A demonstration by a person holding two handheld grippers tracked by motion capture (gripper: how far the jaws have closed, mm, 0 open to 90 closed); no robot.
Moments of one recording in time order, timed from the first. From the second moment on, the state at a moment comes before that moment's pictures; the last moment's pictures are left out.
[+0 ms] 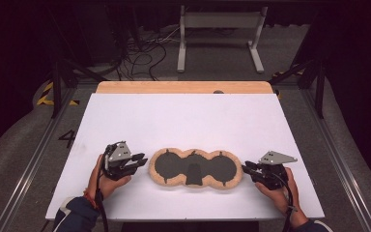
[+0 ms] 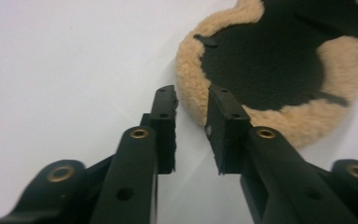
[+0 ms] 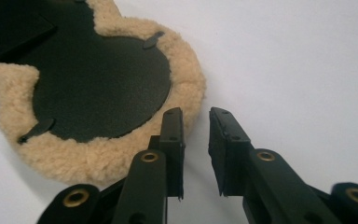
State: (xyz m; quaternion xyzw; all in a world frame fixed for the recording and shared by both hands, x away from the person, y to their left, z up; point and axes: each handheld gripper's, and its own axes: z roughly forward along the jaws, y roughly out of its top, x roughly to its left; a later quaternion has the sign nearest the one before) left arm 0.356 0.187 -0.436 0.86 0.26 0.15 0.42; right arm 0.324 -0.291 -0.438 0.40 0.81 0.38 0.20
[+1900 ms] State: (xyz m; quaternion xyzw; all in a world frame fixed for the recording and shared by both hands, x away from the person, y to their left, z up) left arm 0.307 0.220 -0.460 0.85 0.30 0.16 0.40; right arm 0.290 -0.199 -0.433 0.33 0.85 0.42 0.05
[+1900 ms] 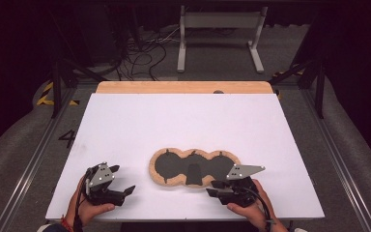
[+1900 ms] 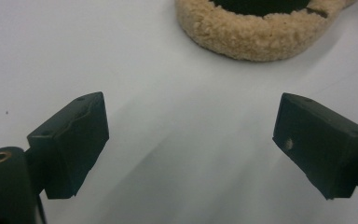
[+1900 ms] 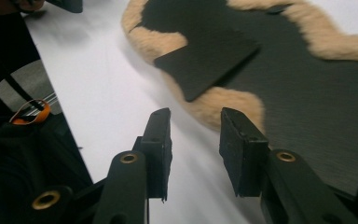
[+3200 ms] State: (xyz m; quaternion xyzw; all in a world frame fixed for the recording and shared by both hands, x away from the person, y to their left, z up) left arm 0.326 0.193 -0.455 0.85 0.29 0.13 0.42; right arm 0.321 -0.186 -0.444 0.40 0.78 0.46 -0.10
